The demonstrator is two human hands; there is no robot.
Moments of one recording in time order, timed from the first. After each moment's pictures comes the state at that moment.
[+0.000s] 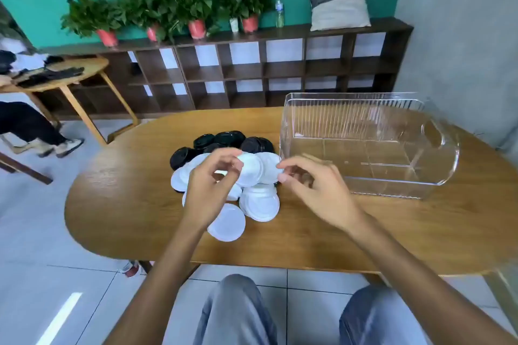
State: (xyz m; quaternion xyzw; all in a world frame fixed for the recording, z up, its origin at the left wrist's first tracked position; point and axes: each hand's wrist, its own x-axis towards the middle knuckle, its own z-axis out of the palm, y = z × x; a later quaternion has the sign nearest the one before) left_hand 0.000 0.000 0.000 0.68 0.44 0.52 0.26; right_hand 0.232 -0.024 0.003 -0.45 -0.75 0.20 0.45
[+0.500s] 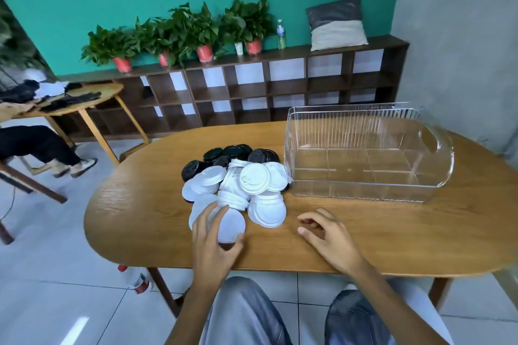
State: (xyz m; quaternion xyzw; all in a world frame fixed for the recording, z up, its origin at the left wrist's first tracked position) left_hand -0.033 -0.050 -0.107 0.69 0.58 0.43 0.05; right_hand 0.246 -0.054 -0.101 -0.55 -0.70 0.26 0.37
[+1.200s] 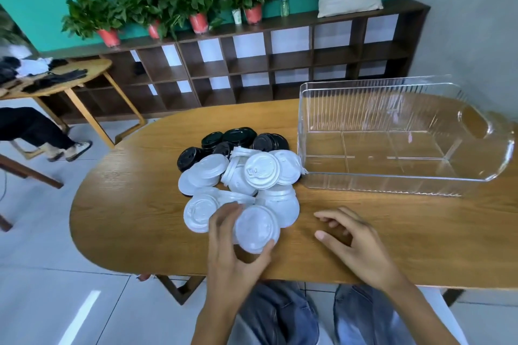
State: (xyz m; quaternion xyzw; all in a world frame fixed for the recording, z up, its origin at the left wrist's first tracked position) left_hand -0.008 -0.049 -0.108 0.69 0.49 0.52 0.10; right_hand 0.247 -0.050 -0.112 -0.53 -0.69 0.28 0.40
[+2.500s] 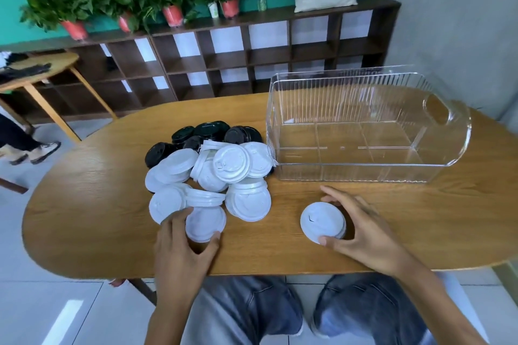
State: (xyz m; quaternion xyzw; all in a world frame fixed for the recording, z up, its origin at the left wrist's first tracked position) left_hand -0.037 -0.040 -0.134 0.65 0.66 0.37 0.07; right_hand 0.312 -0.057 -0.112 -0.59 -0.72 0.23 0.29
